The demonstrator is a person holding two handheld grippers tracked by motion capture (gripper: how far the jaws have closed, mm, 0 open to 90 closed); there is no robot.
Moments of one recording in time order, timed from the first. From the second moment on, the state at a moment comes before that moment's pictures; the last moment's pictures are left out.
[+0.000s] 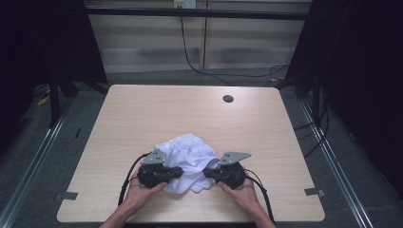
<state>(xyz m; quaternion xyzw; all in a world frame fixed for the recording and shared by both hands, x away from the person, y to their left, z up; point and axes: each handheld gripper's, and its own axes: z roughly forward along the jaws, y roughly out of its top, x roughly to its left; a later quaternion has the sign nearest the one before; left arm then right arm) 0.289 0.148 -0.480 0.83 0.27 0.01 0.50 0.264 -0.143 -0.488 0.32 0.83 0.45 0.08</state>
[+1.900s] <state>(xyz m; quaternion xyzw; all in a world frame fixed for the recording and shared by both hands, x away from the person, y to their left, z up) 0.282 0.179 -0.469 0.80 0.30 0.01 0.52 0.229 -0.190 -0.479 0.37 0.80 0.46 0.09</state>
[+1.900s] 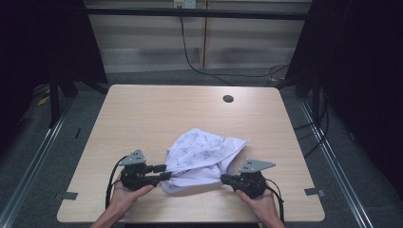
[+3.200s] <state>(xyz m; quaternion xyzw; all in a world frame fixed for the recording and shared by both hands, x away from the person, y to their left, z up) 0.315 0.164 -0.471 0.81 0.29 0.02 0.50 0.314 -0.147 -0.493 0.36 0.79 0.48 0.09</state>
